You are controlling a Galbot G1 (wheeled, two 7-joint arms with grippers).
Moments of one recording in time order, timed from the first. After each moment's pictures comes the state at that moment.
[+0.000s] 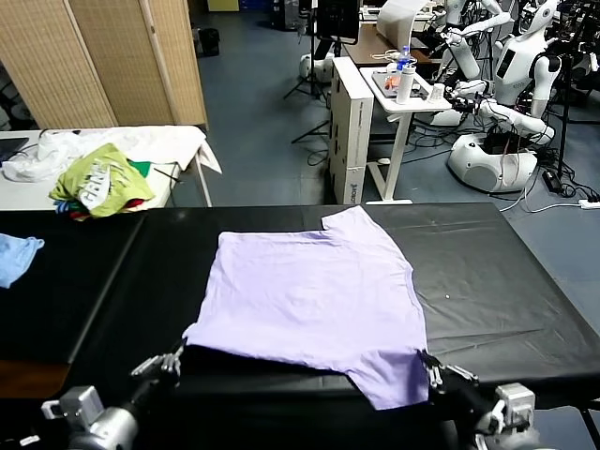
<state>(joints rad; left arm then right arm) 1.66 -1.19 -0.69 -2.27 -0.77 0.45 -0.16 -1.48 0.89 0.56 2.19 0.80 -0.50 0.24</state>
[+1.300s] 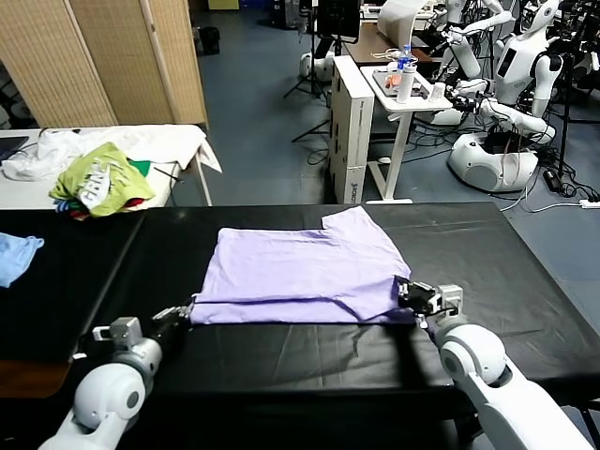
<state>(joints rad) 1.32 -1.05 -0.51 -1.92 -0.73 0.47 -0.16 -1.08 0.92 0.27 1.89 0.78 -0.56 0.23</state>
